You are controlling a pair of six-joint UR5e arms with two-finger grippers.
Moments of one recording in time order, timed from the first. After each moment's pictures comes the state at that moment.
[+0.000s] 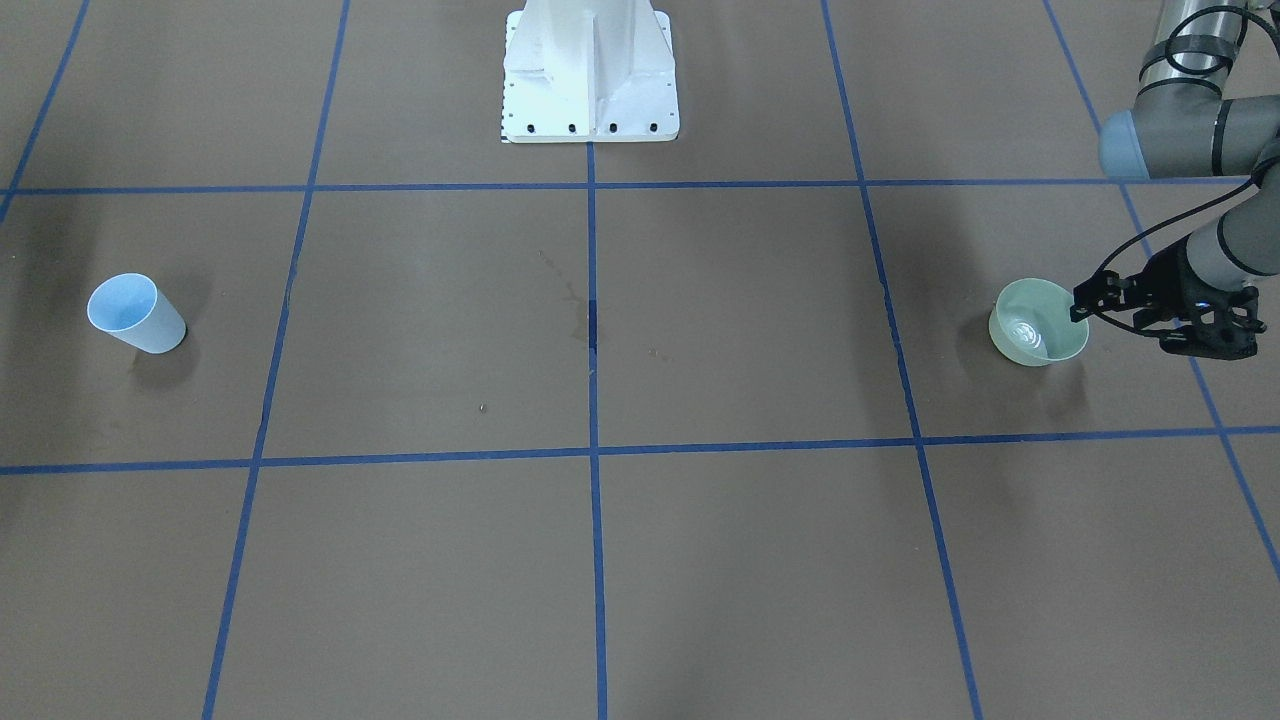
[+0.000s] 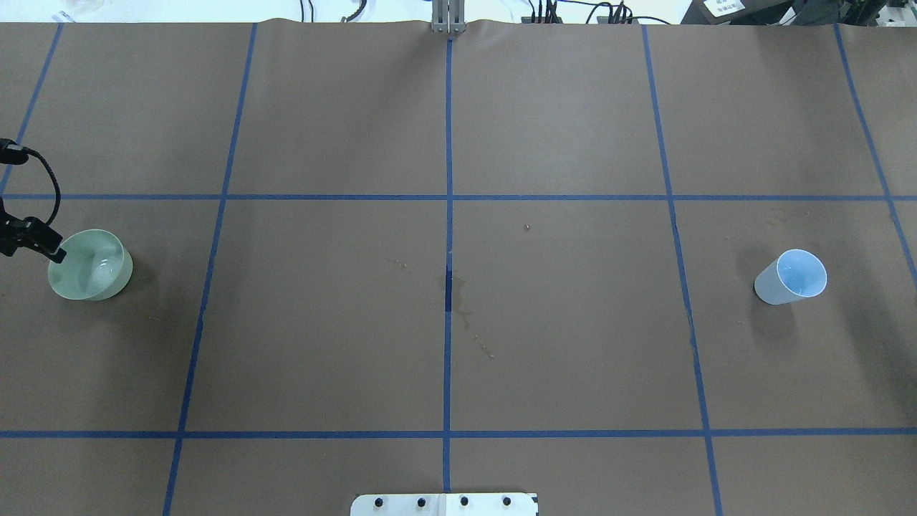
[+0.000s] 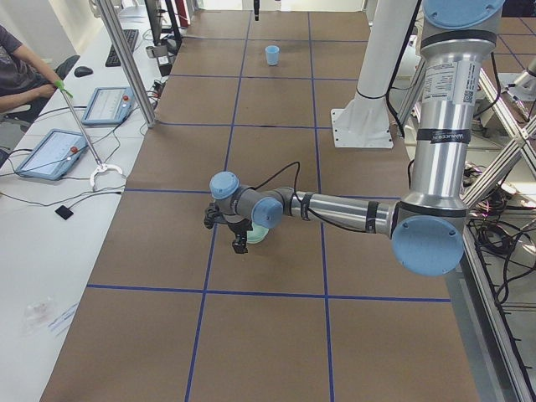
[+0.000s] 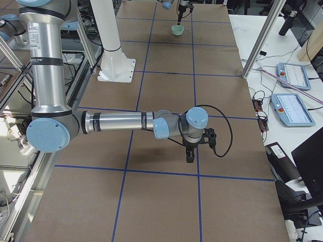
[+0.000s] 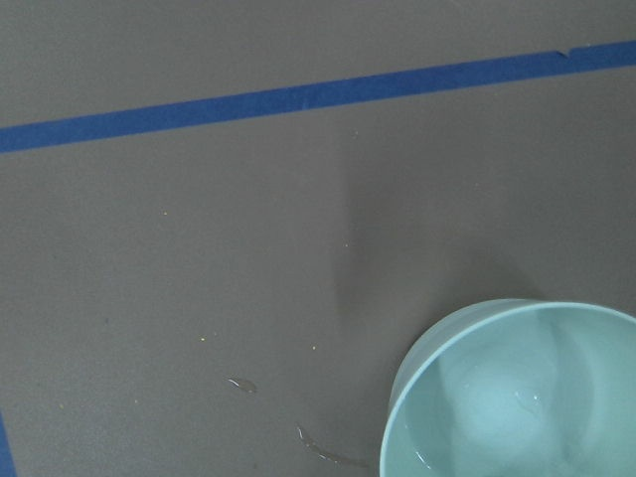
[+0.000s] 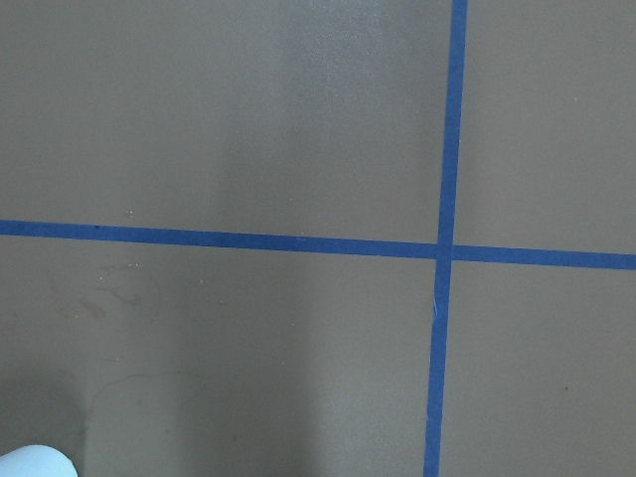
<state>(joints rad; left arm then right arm) -1.10 -1.62 -1.55 -1.84 -2.33 -0.38 1.42 -1.54 1.59 -1.45 2.36 0.18</state>
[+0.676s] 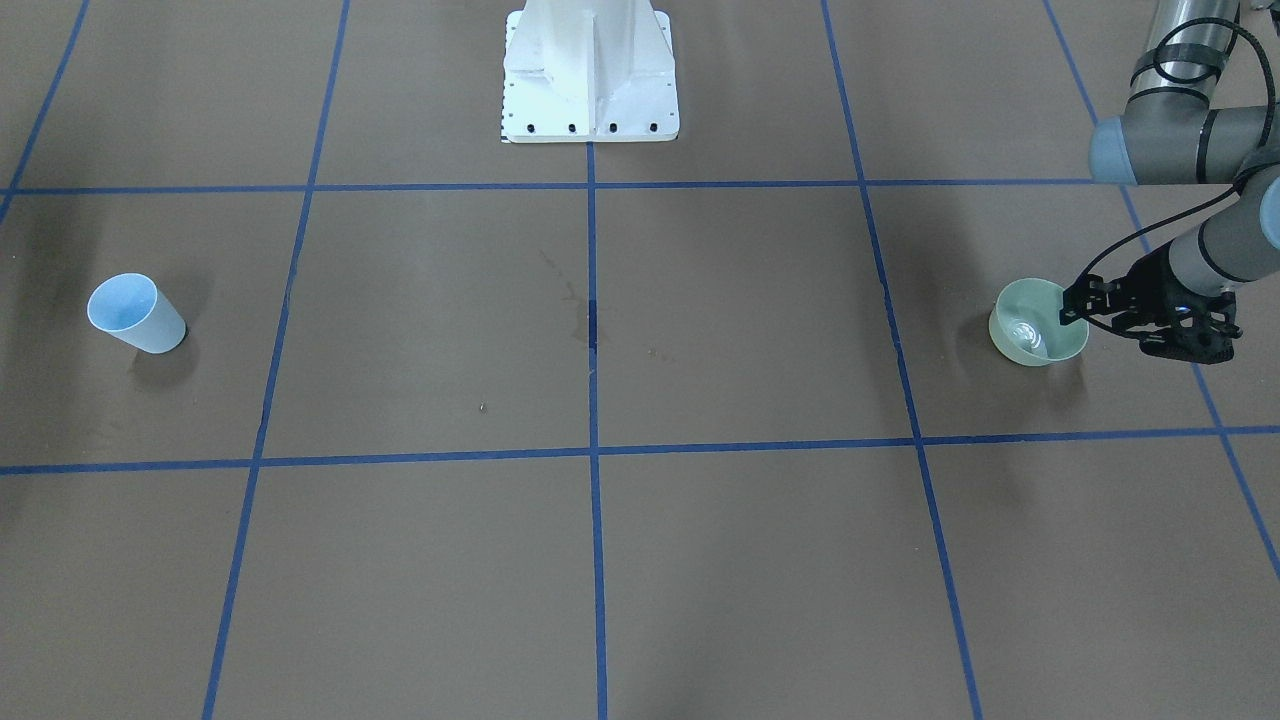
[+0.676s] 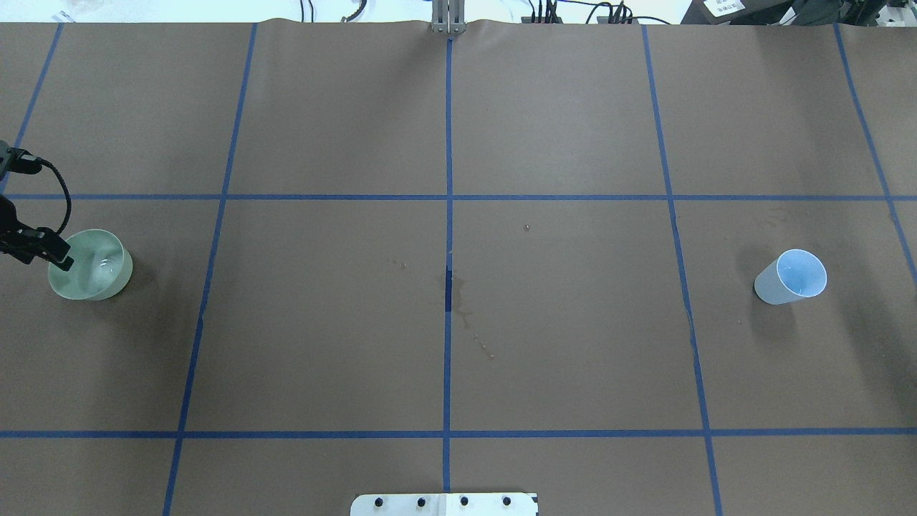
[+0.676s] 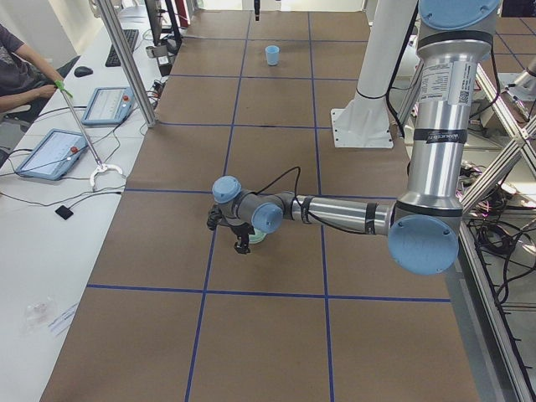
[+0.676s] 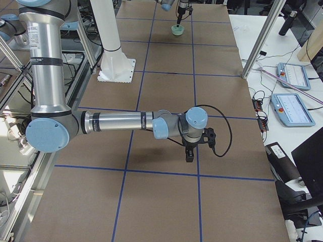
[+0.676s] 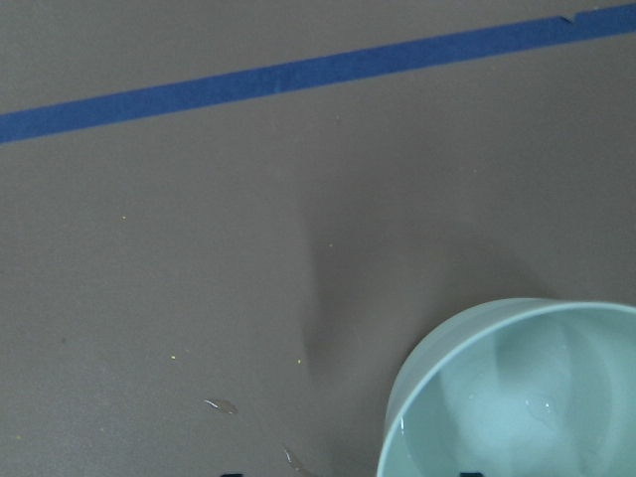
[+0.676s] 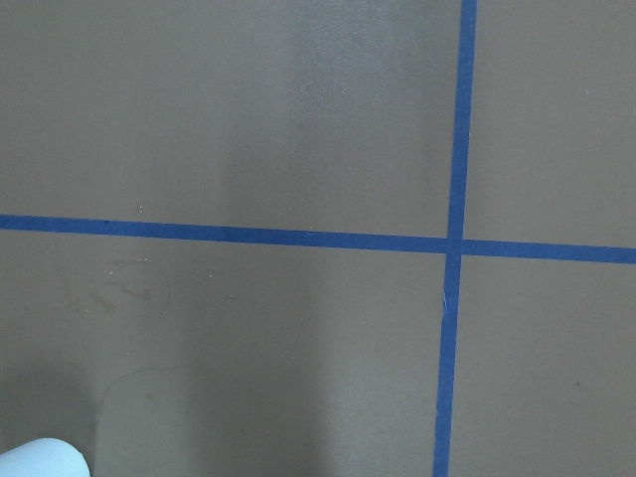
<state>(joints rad) -1.07 -1.62 -1.54 -1.87 -2.33 -0.38 1.42 -1.55 1.60 -1.45 2.37 0.18</state>
